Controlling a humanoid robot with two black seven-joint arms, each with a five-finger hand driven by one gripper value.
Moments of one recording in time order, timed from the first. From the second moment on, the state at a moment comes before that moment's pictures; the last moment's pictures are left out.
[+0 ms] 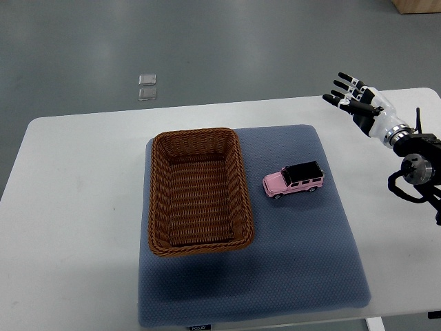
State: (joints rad) left arm -0.03 0.00 -0.08 -0.17 0.12 -0.03 -0.04; right arm 0.76 -0.38 0.55 0.64 -0.14 0.16 0.32
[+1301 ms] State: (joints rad) left arm -0.03 0.00 -0.08 -0.16 0.12 -0.03 -0.04; right arm 0.77 -0.39 0.55 0.64 -0.15 0.22 0.31
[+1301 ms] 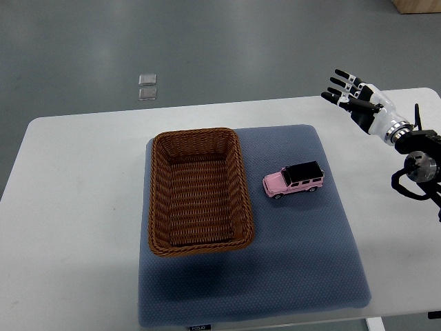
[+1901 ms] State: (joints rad) left arm -0.03 0.00 -0.08 -0.16 0.12 -0.03 -0.04; right arm 0.85 -0.41 0.47 0.65 -0.53 0.27 0.31
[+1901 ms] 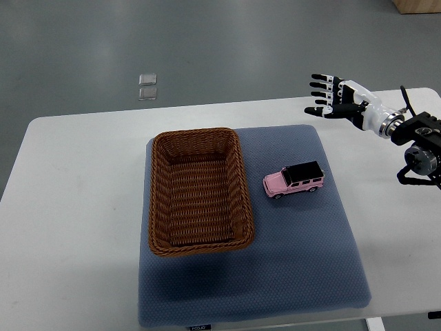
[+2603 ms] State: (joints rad) left arm -0.03 0.00 -0.08 -0.16 0.12 -0.03 -0.04; right arm 1.11 -0.52 0.14 0.89 -1.09 0.38 0.35
